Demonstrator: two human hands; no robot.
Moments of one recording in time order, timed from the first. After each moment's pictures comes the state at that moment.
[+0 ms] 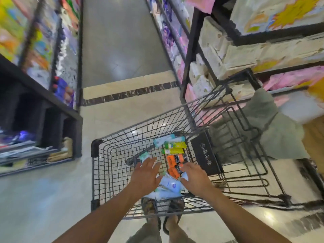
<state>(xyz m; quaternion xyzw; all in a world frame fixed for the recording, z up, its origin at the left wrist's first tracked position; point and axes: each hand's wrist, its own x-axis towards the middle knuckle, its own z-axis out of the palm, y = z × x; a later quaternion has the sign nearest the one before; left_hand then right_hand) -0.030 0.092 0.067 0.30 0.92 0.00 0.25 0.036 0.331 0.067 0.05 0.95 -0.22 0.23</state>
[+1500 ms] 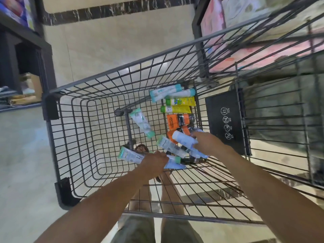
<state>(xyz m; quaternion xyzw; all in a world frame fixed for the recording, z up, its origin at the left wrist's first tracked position) 0.009 0.110 -0.174 0.35 0.81 0.05 0.46 -0.042 0.373 -0.114 0.05 0.85 -0.17 0.49</state>
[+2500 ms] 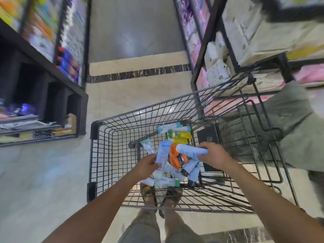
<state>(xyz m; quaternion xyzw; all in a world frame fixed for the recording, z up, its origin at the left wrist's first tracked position) -0.033 0.090 0.002 0.00 0.80 0.43 0.41 -0.036 0.408 0.057 0.09 0.90 -0.29 0.32</state>
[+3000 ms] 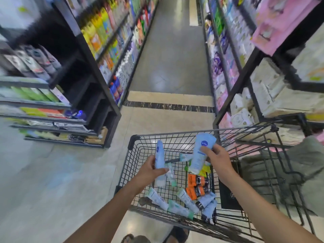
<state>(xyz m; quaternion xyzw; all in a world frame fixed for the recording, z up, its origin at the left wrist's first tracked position) -0.017 0.020 0.138 -0.15 0.71 0.64 0.24 -0.067 0.290 0.179 0.16 0.73 -0.66 0.11</state>
